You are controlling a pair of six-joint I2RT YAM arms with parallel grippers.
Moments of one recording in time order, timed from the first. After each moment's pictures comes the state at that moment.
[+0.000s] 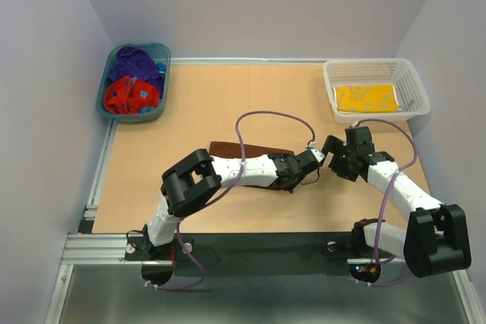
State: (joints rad) left arm -1.19 2.03 1.44 -0.49 -0.29 -0.26; right arm 0.15 1.14 0.59 -0.43 -0.07 0.57
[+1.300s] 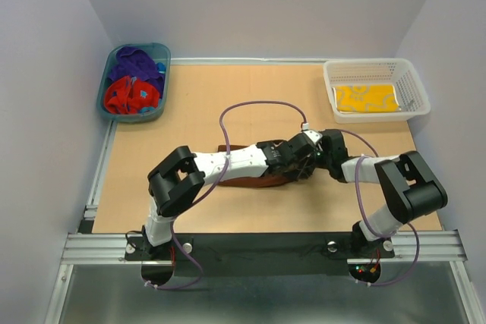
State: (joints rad) left arm -1.13 1.91 1.41 -0.41 -0.15 -0.41; right arm 0.32 1.54 0.47 0.36 -0.52 1.18
